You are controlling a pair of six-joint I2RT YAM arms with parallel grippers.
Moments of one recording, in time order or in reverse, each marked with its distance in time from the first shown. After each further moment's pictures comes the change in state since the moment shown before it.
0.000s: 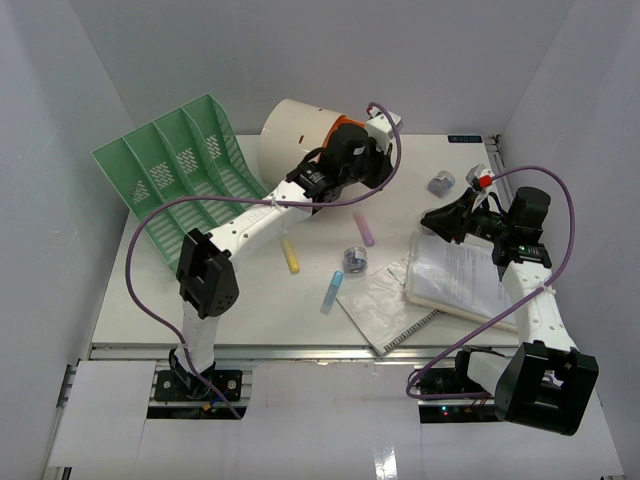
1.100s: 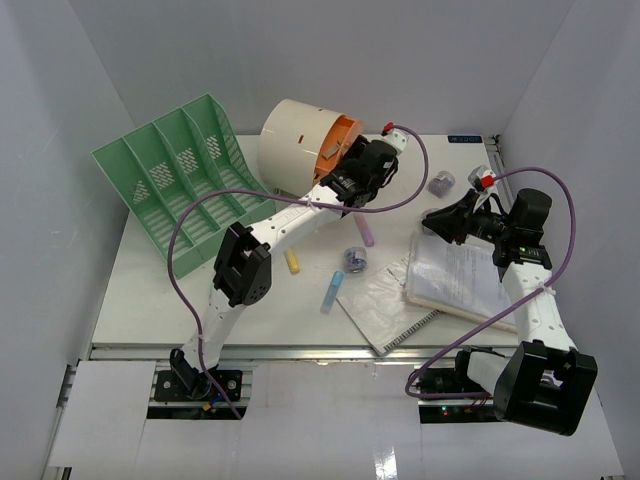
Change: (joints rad) left arm -0.044 0.265 0.200 -0.107 -0.709 0.319; right arm -0.015 0.001 -0.013 0.010 0.004 0.027
